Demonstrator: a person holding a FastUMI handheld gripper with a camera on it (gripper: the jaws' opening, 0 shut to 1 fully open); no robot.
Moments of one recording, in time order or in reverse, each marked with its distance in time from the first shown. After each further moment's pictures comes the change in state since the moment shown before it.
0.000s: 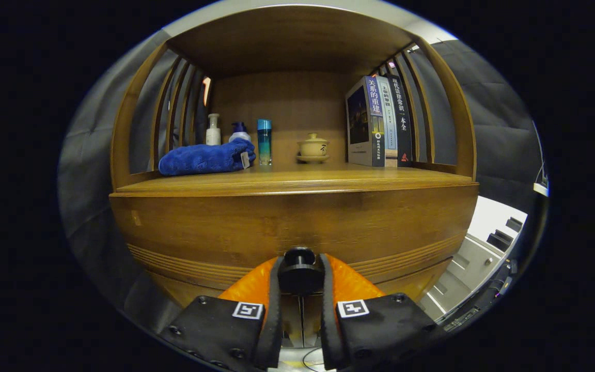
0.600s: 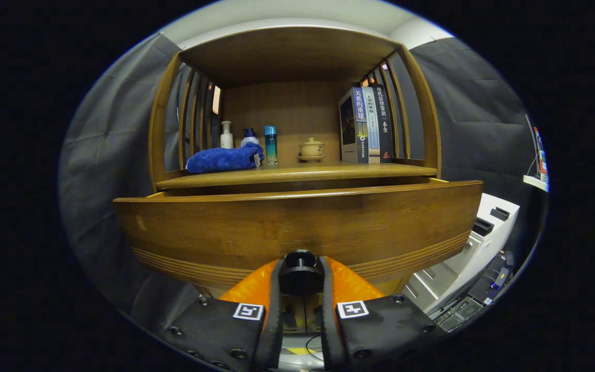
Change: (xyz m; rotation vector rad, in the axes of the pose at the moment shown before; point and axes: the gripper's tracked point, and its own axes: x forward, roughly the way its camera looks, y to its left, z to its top) arm -0.103 -0.003 -0.019 0.017 0.003 0.020
